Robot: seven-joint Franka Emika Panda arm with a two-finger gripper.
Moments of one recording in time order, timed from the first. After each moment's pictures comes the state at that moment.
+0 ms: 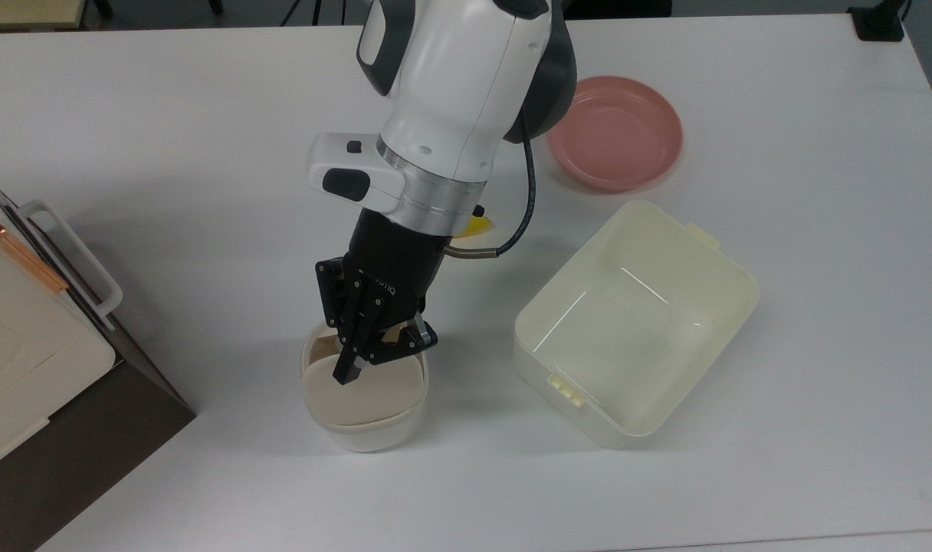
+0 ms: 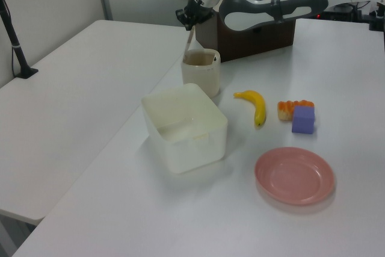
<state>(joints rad) 0.33 0.74 -0.42 -1.03 -0.22 2.29 0.96</state>
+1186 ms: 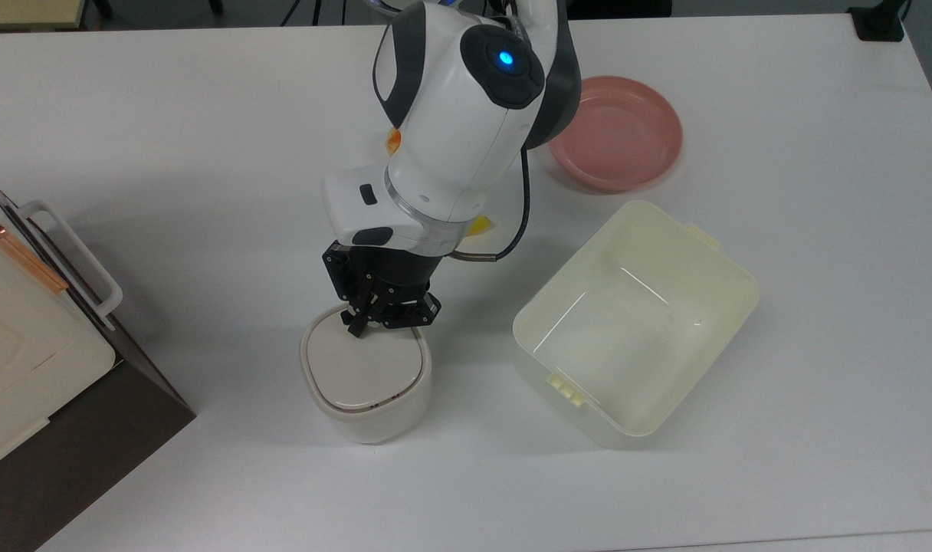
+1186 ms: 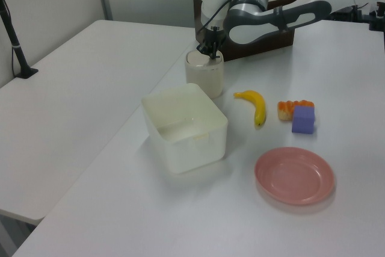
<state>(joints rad) 0.37 0.69 -0.40 -1.20 -0.21 2.08 0.61</state>
